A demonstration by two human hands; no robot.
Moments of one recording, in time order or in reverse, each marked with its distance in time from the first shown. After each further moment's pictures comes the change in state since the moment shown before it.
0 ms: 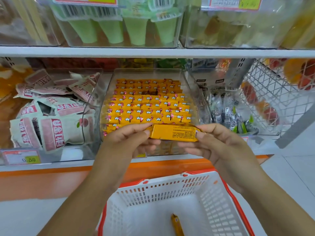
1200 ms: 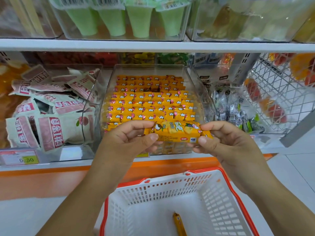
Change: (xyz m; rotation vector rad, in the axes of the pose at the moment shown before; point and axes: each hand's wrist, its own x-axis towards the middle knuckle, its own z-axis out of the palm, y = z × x) left_hand 0.002 0.002 -0.005 0.069 -0.042 0.069; right_hand 0.002 0.008 -0.006 -0.146 0.016 -0.116
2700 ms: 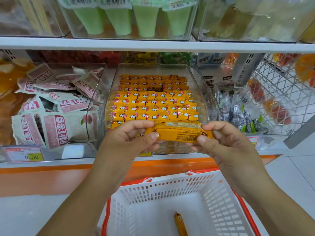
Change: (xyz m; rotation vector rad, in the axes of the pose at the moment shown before) left_hand -0.001 -0.001 -0.005 -0.060 0.038 -0.046; right_hand 0.001 0.008 0.009 0.042 -0.016 -0.018
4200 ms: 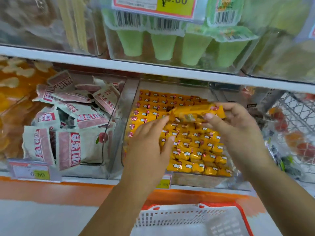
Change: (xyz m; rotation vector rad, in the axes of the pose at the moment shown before) left_hand 0.064 -0.012 -0.007 0.945 0.179 0.354; right_hand 0.112 -0.022 0.033 -0.319 0.163 -0.141
